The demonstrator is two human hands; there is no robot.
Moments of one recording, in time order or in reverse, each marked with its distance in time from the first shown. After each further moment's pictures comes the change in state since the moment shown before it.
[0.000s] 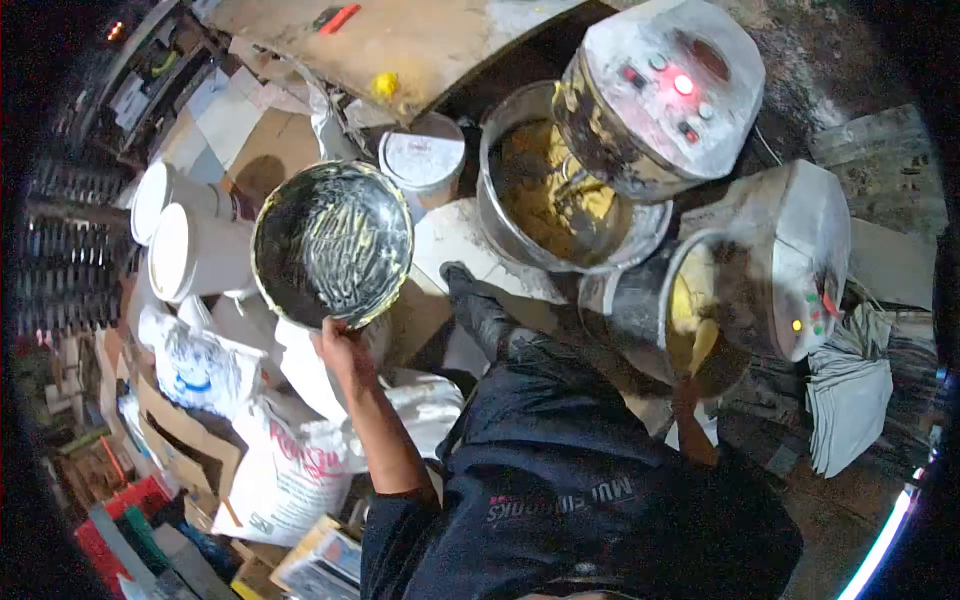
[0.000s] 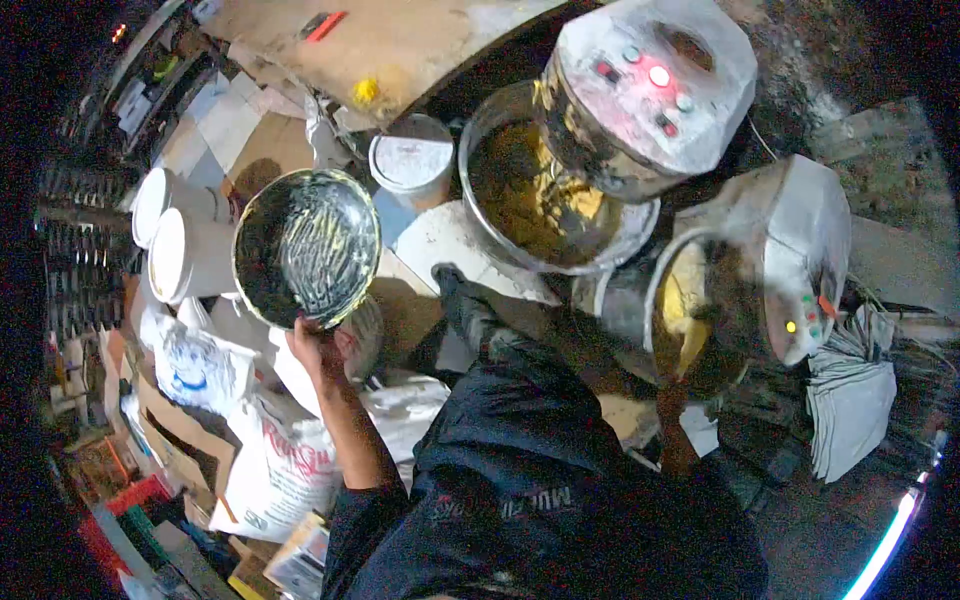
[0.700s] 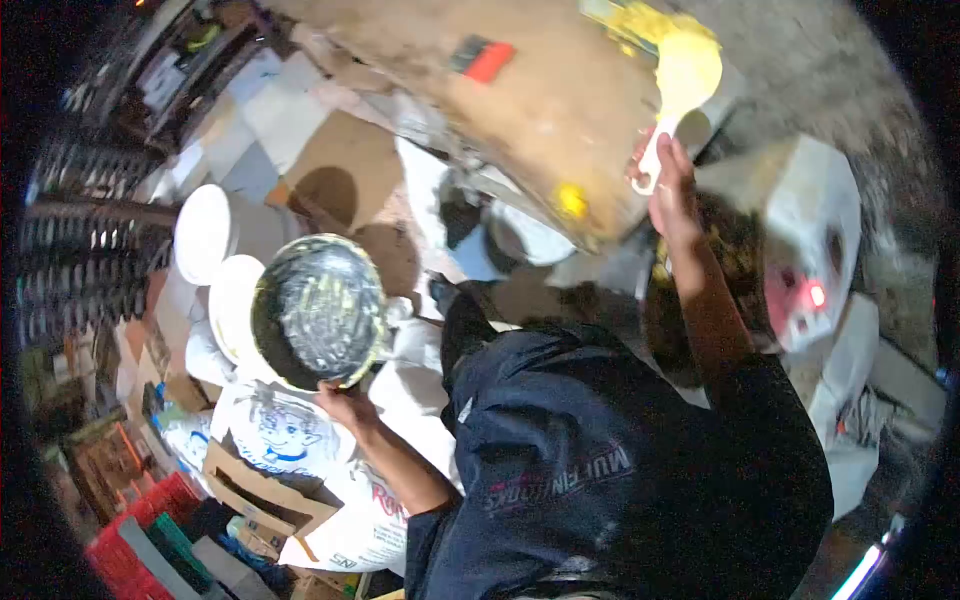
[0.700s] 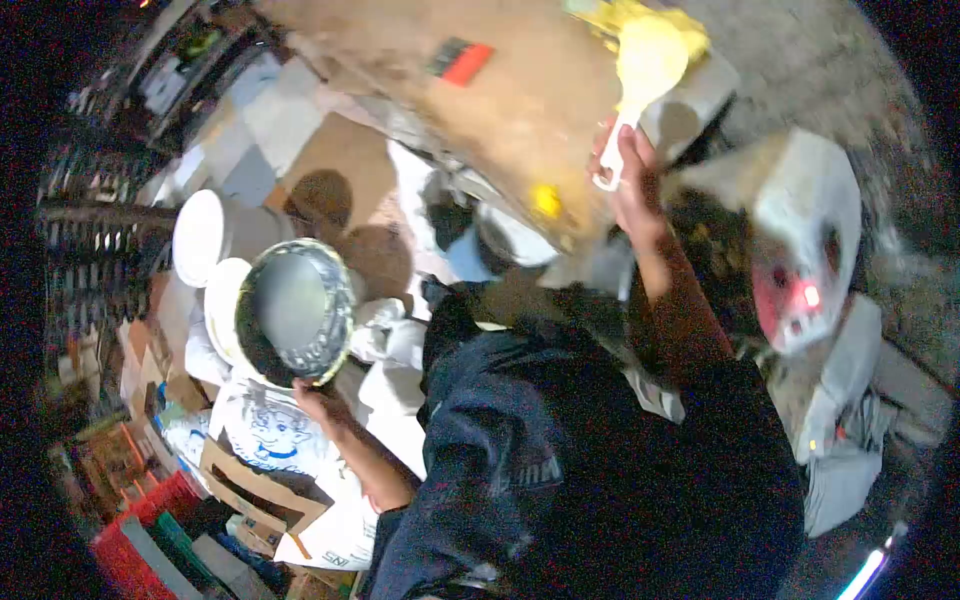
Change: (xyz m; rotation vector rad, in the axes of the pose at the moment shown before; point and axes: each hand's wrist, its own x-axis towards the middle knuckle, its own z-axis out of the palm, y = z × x) left_hand 0.339 0.155 -0.012 -0.083 0.364 0.040; right_hand 0.663 -0.670 -0.045 1.587 -0.059 0.153
